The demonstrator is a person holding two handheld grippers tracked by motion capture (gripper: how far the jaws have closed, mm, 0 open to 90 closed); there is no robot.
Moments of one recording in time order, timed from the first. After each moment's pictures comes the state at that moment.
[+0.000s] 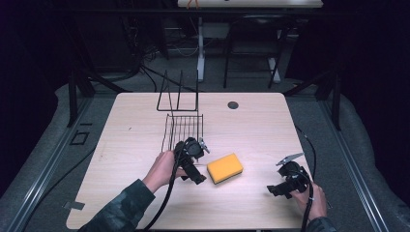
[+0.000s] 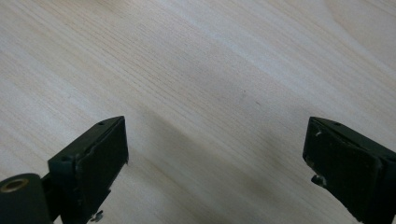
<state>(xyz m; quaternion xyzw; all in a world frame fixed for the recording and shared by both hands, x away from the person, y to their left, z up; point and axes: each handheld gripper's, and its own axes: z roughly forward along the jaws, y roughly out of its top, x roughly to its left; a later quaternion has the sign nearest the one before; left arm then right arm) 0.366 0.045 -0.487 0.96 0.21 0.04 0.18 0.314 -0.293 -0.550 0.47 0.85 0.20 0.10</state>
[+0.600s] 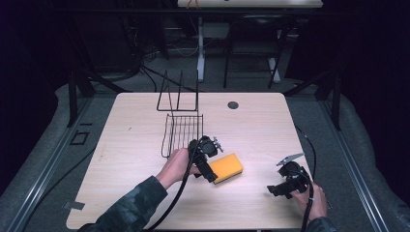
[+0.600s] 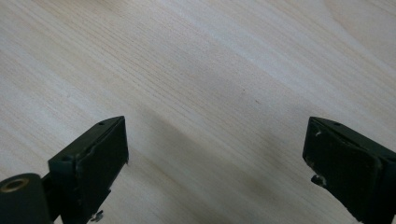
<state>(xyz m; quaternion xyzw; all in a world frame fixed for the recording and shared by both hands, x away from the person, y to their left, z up) 0.376 0.005 -0.494 0.96 0.19 0.03 0.18 0.313 -0.294 -0.551 0.47 0.85 0.21 0.11</state>
